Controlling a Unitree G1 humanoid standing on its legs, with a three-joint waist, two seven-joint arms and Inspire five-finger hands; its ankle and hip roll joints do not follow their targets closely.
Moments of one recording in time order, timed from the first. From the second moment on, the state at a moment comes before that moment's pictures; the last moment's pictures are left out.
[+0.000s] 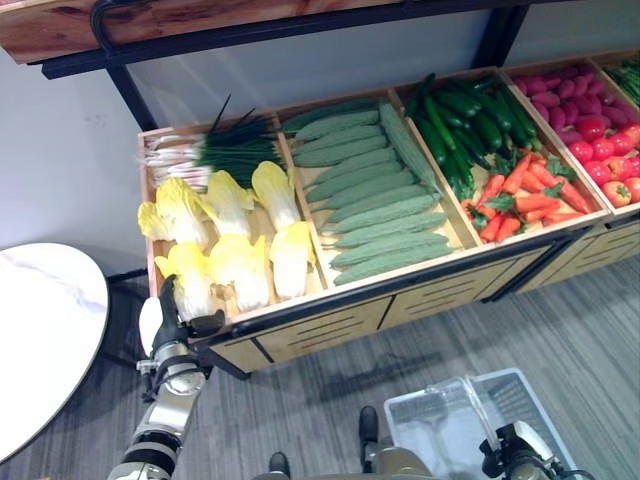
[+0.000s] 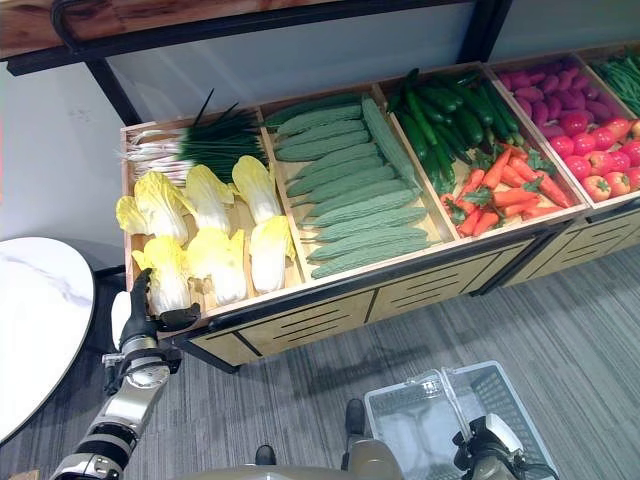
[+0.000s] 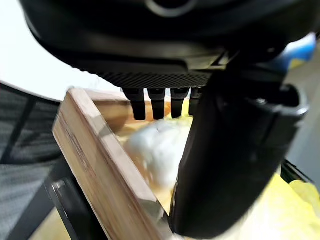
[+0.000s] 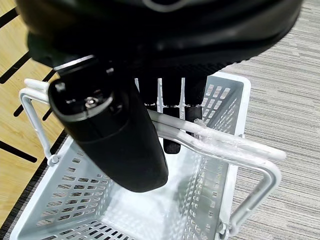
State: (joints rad) left arm -0.09 0.38 -0.05 0.58 0.12 -0.01 0.54; right arm -0.03 -0.41 0.17 1.28 -0.31 -0.02 -0.28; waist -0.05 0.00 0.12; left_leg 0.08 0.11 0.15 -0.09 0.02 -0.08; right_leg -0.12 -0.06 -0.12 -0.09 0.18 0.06
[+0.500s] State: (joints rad) left arm -0.07 0.36 0.03 0.44 0.05 0.00 0.60; right arm -0.02 -0.39 0.17 1.28 -0.32 -0.01 -0.28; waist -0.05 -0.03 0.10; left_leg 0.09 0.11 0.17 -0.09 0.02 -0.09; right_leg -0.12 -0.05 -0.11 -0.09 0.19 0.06
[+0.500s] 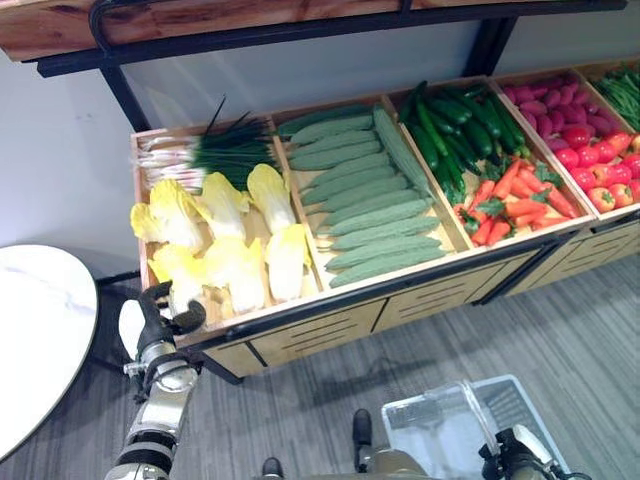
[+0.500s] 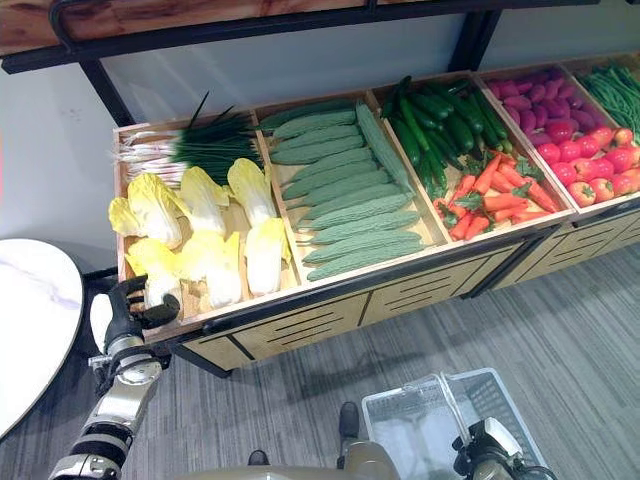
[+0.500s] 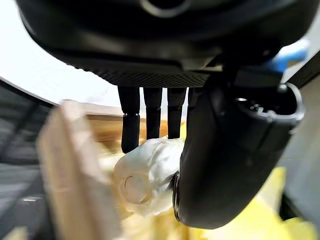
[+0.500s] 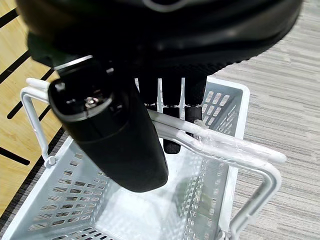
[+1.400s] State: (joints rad) left arm 0.15 0.37 -0.06 0.03 -0.63 -0.20 0.07; right arm 0.01 -0.39 0.15 1.25 -0.31 -0.04 -0.22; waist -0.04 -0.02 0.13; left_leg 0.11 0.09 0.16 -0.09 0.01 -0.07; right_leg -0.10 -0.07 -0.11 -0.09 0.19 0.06
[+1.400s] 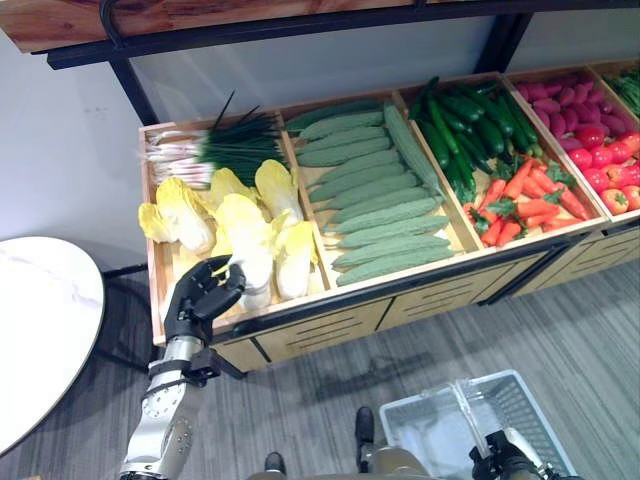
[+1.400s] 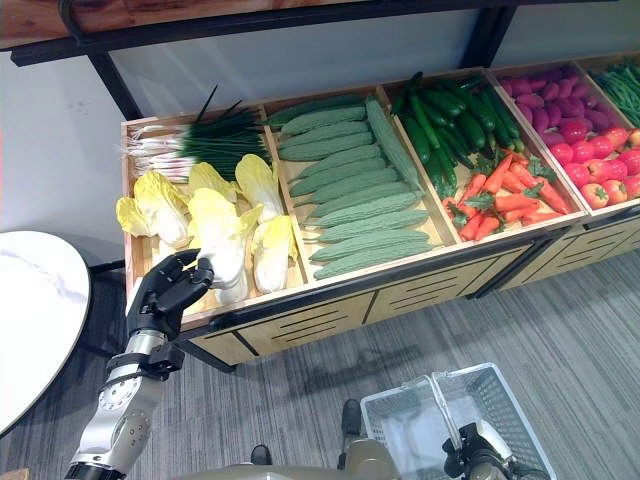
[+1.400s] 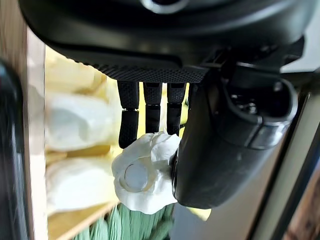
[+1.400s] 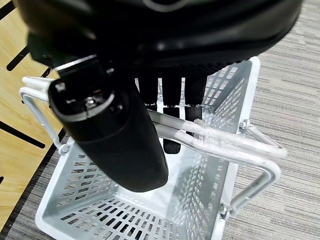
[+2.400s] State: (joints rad) left arm 0.04 0.50 -0.09 0.04 -0.65 -0.21 0.01; right arm -0.02 -0.37 0.09 1.24 -0.26 -0.05 -0.20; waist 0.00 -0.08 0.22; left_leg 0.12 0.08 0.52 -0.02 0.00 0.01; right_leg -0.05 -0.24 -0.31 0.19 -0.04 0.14
